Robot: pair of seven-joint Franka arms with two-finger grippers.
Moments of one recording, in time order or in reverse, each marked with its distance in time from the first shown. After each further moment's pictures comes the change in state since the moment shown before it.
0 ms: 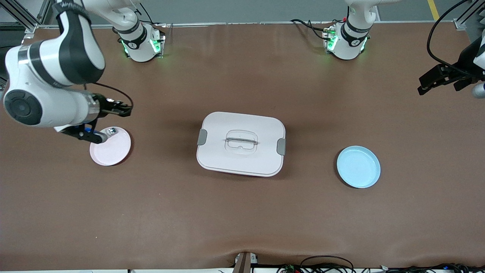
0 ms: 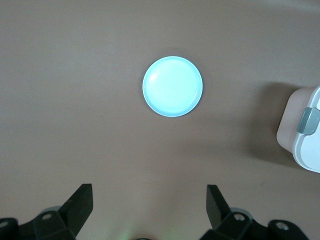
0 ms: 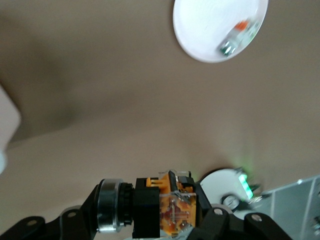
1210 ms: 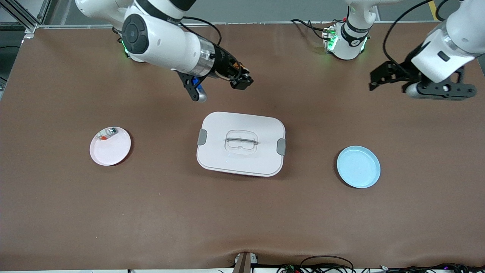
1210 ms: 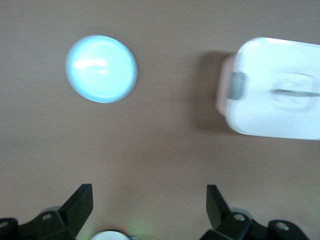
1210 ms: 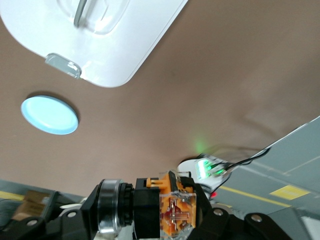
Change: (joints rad) left arm -0.031 0.028 -0.127 -0.025 -0.207 0.006 -0.036; right arm 0.455 0.041 0.002 0.102 0.571 0.530 0.984
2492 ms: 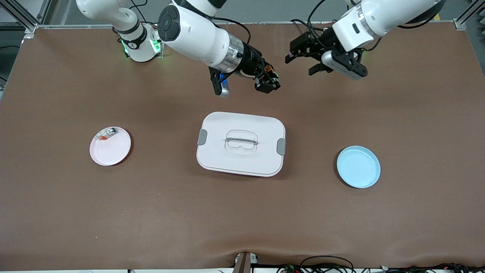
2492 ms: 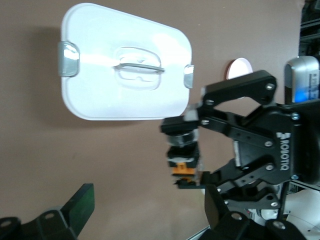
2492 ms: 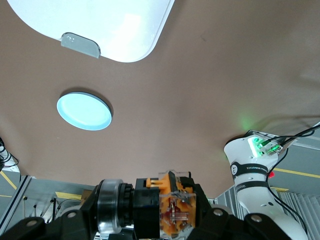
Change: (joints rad) left arm -0.002 -0.233 -0.227 -0.427 -0.535 0.448 0.023; right arm 0.105 0.058 0.000 0.010 0.015 0.255 0.205
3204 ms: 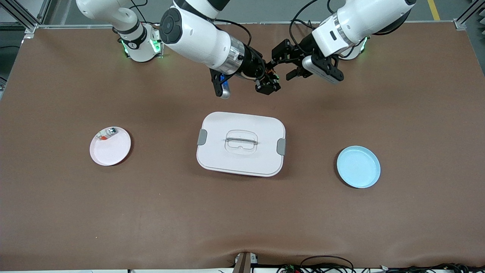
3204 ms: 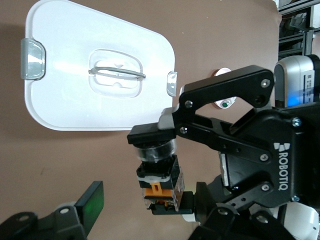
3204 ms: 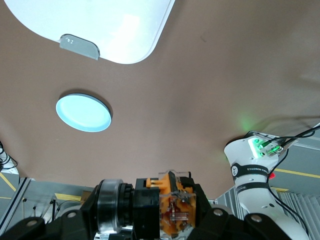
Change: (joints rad) left arm 0.000 -0.001 -0.074 -0.099 -0.116 0.176 0.041; right arm 0.000 0.009 0.000 0.003 0.000 0.000 0.001
